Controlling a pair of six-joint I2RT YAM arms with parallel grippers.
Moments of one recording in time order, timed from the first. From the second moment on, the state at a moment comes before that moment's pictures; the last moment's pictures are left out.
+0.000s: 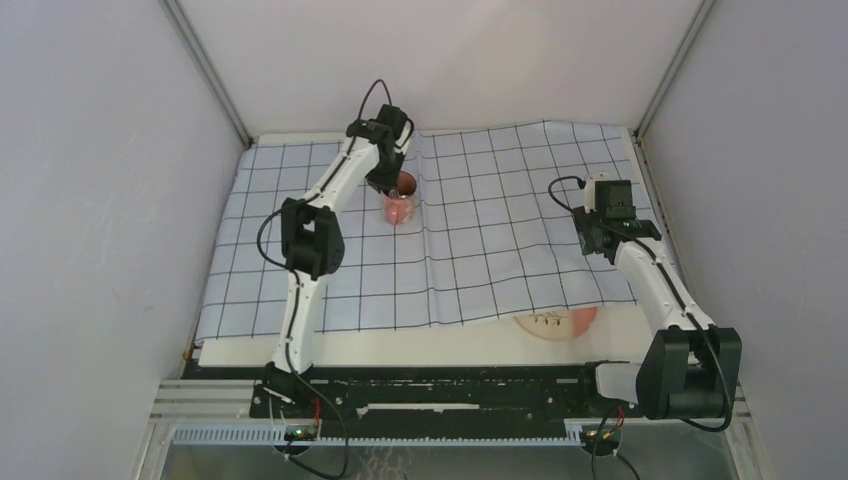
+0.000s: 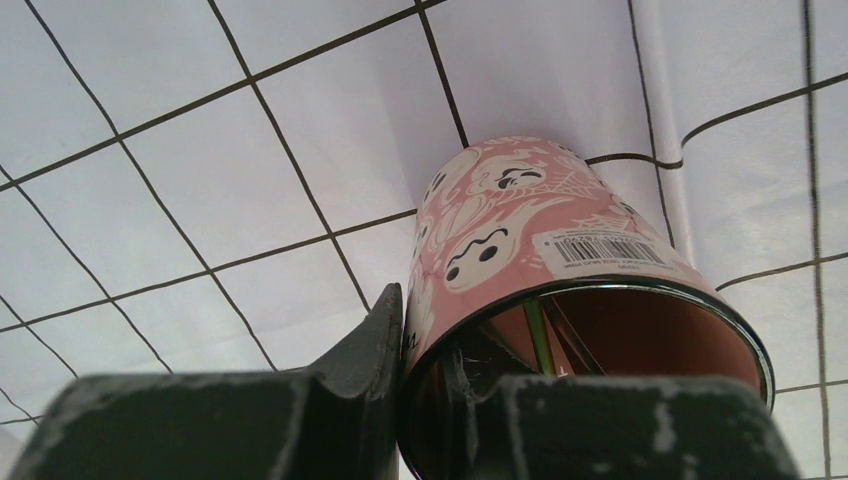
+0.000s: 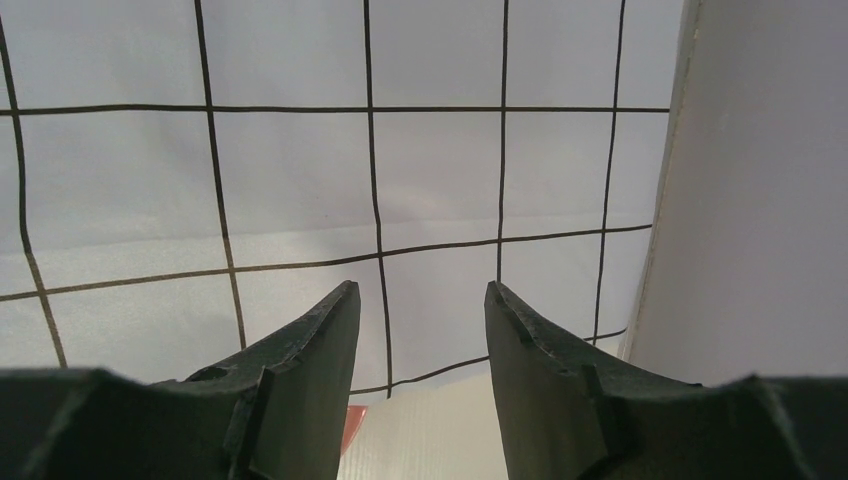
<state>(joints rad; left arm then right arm) -0.37 2.42 2.36 -1.13 -0.16 -0.02 0.00 1.27 0.93 -0.58 0.20 -0.25</state>
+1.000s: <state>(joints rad) -0.37 2.35 2.21 -1.04 -0.07 -0.03 -0.02 1.33 0.93 -0.57 0.18 -0.26</state>
